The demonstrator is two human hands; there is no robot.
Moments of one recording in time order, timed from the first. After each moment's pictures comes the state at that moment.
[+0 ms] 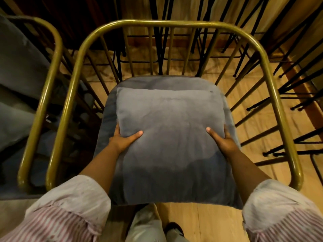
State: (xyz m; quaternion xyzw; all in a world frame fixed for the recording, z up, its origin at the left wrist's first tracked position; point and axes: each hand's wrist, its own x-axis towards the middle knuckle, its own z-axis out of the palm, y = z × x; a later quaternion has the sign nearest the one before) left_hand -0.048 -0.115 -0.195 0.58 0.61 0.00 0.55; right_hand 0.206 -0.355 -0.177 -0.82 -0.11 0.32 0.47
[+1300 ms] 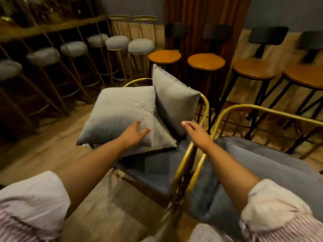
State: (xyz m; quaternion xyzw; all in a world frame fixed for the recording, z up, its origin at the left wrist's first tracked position) left_hand -0.420 -0.046 0.132 0.65 0.64 0.17 0.36; right_hand -0.191 -0.070 0.093 -0.67 -0.54 0.35 0.37
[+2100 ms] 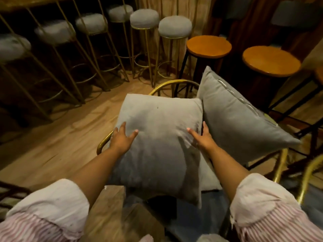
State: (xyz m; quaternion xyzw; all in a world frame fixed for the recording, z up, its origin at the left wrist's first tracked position) left_hand -0.612 0.262 0.041 0.54 0.77 0.16 0.31; right_hand -0.326 0.265 0.019 -0.69 -0.41 0.50 0.33
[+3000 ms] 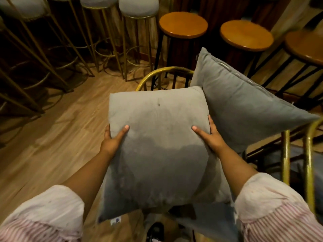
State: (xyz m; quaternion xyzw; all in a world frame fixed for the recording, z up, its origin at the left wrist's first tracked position) left_hand -0.689 0.361 -0.024 0.45 0.67 0.29 0.51; right_hand -0.365 0.278 -0.018 -0.73 -0.32 0.44 0.40
